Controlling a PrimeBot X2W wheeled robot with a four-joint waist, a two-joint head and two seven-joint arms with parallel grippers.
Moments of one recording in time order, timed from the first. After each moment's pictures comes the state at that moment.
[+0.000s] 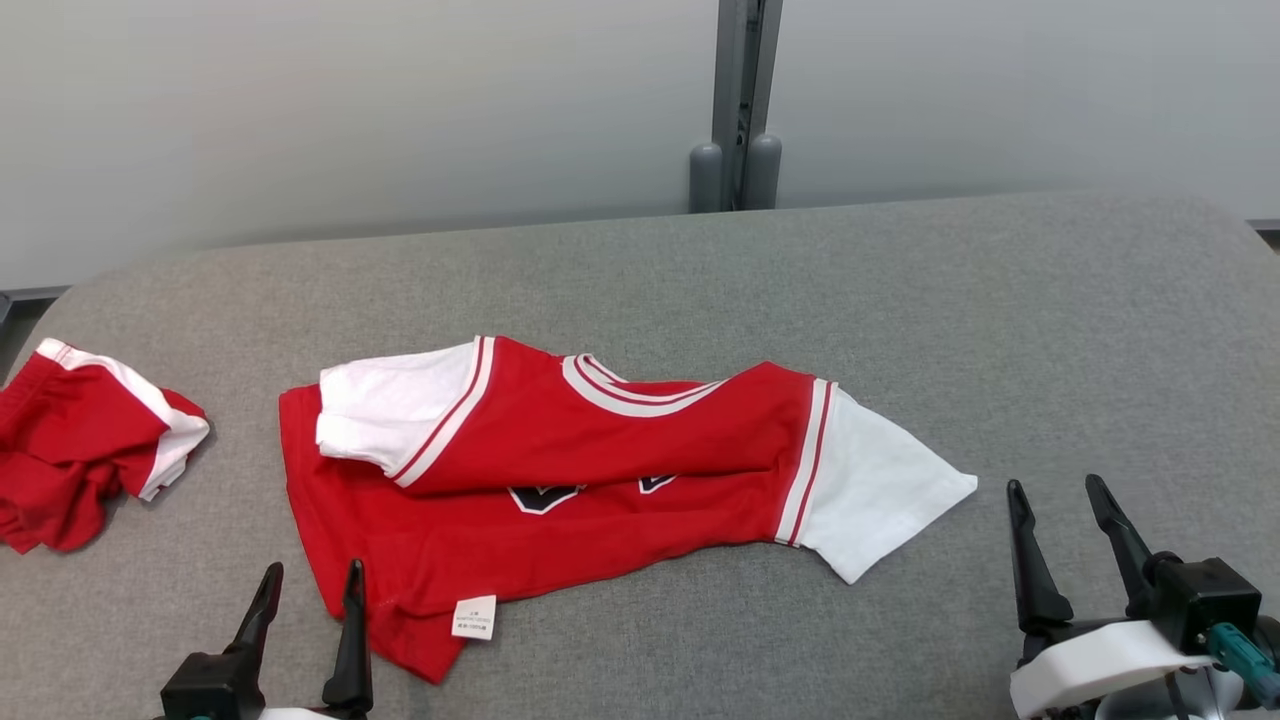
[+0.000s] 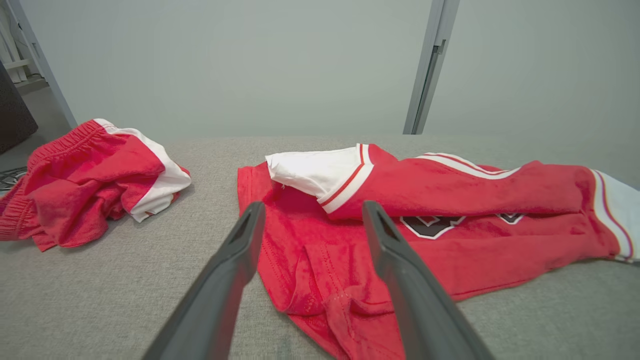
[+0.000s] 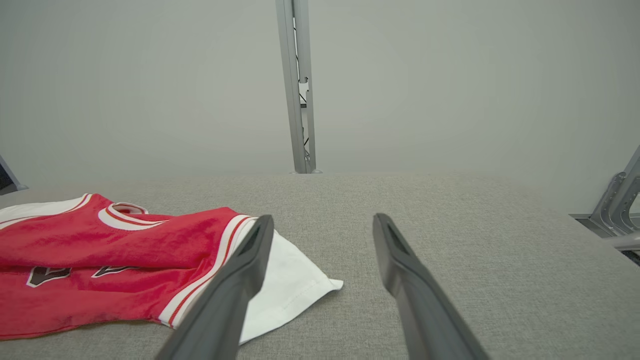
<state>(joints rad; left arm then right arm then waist) 0.08 0.20 -0.17 0.20 -0.32 0.13 -0.25 -0.04 -0.05 0.00 0.23 0.12 0.13 -0.22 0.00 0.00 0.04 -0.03</state>
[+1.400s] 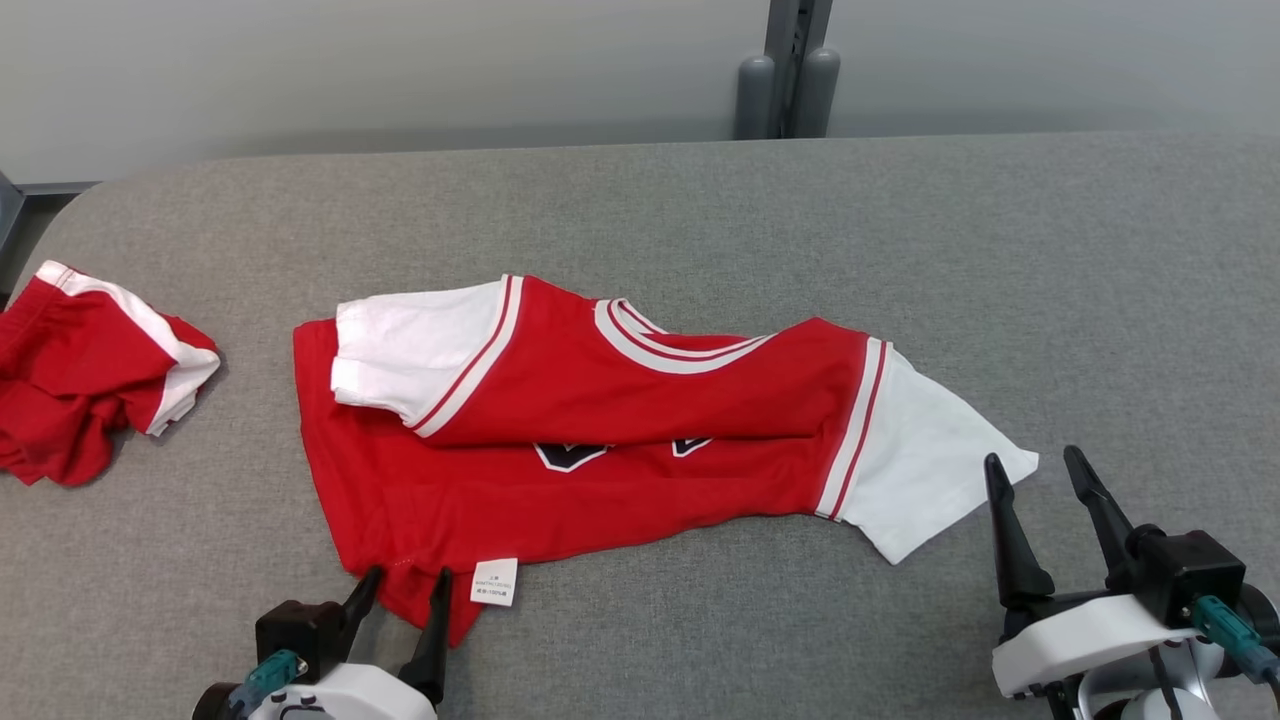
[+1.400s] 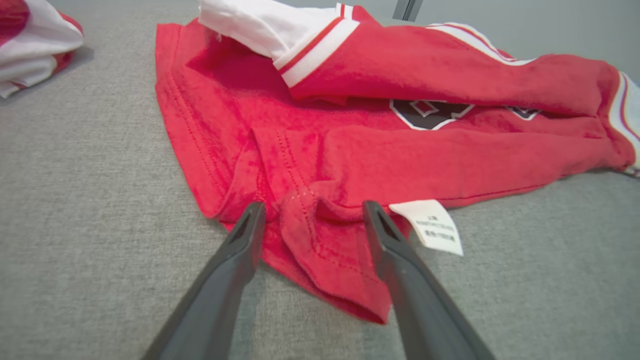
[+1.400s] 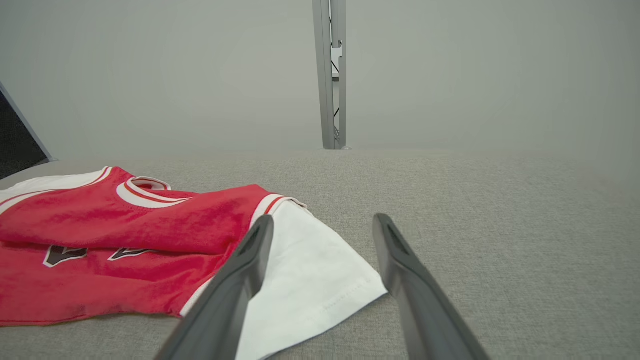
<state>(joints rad) -0.06 0.16 -0.27 0.41 -0.40 0.02 -0.14 -0.07 -0.05 0.03 0.21 0.14 0.13 -0.20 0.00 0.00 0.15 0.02</state>
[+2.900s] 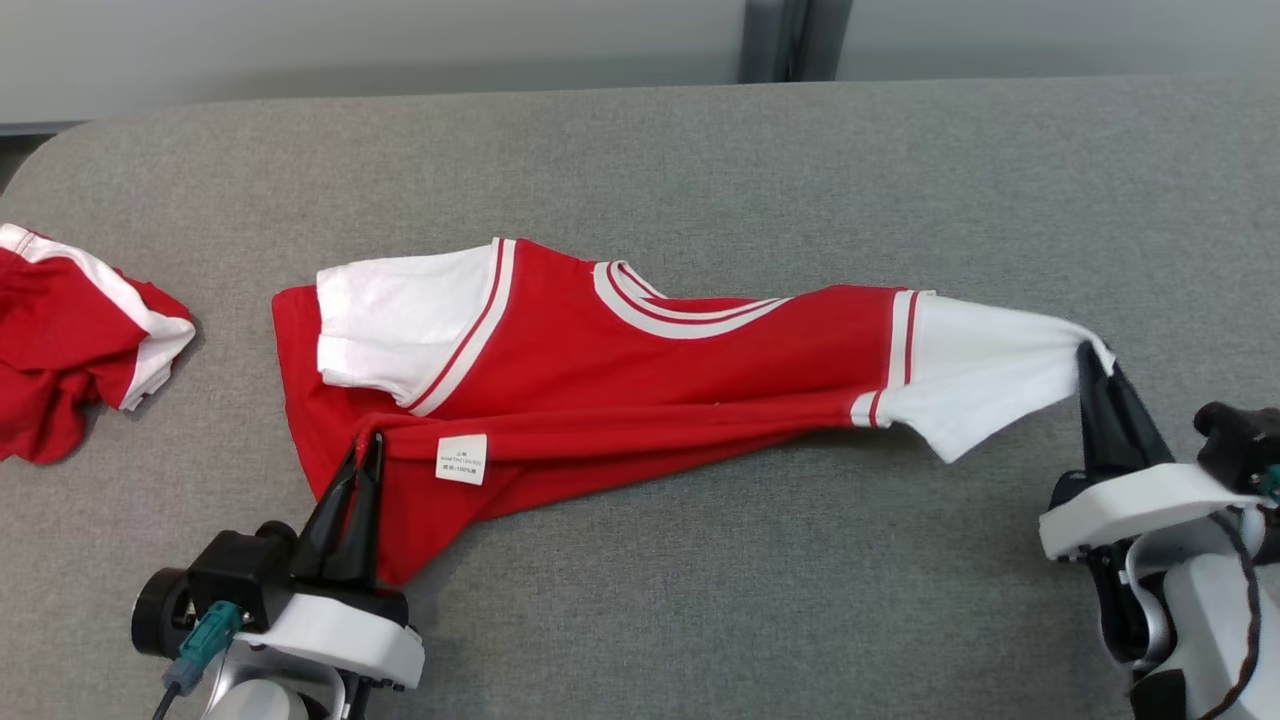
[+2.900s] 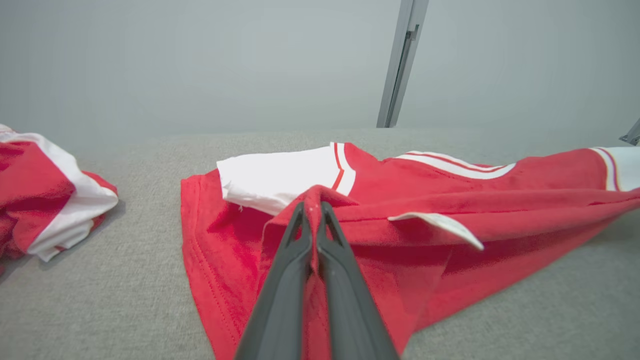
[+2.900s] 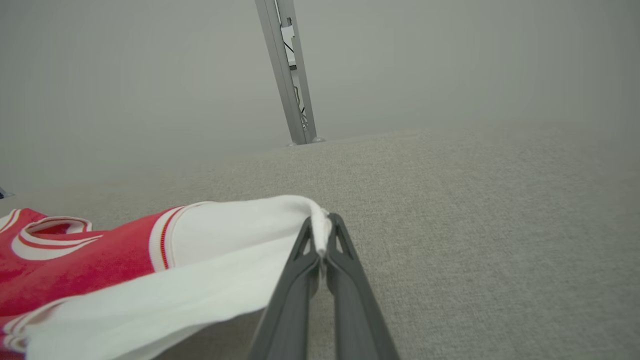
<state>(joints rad) -0.11 0.22 -0.26 0.20 -0.35 0.06 -0.26 -0.36 -0.13 0.03 0.52 0.32 0.13 -0.26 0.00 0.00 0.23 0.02</state>
